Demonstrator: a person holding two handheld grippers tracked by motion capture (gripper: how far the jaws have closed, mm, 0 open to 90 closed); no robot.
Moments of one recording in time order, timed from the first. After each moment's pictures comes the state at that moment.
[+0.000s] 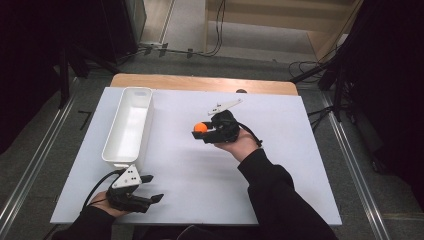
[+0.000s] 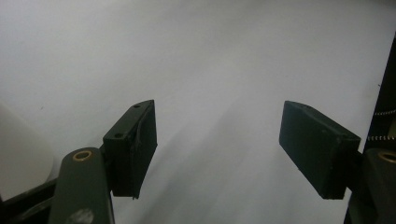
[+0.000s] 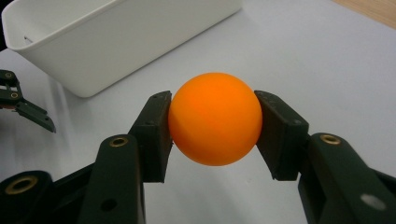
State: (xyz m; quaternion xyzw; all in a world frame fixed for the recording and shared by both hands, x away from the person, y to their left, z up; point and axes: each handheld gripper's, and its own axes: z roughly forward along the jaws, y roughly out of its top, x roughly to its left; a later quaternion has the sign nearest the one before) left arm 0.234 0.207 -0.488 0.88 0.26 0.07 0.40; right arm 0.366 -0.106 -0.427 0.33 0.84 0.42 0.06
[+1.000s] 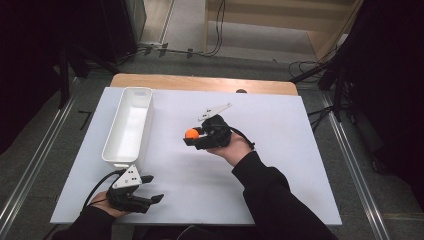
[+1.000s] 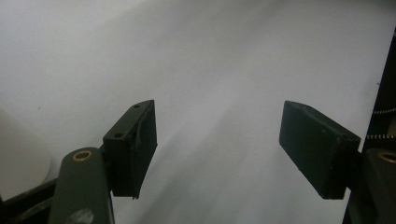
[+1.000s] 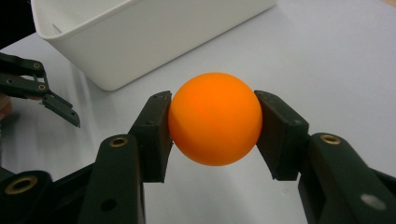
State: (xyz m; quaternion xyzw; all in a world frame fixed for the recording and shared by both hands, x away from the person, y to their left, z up) left arm 0.234 0.206 -0.488 0.88 0.26 0.07 0.39; right arm 0.356 -0.082 -0.429 0.31 0.85 0.42 0.04
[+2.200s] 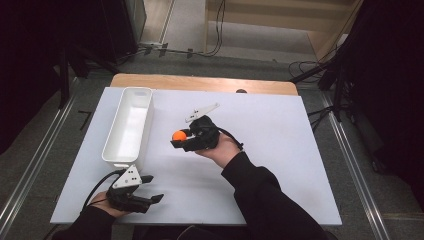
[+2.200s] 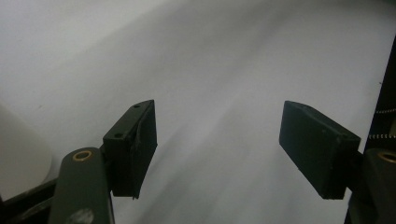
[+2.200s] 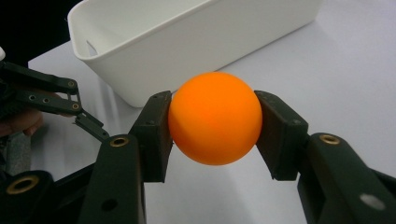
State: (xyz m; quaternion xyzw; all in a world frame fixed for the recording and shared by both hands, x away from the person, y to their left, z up) left arm 0.234 0.207 -0.489 0.88 0.26 0.07 0.39; right arm 0.354 -0.053 -0.426 0.28 0.86 0.43 0.02
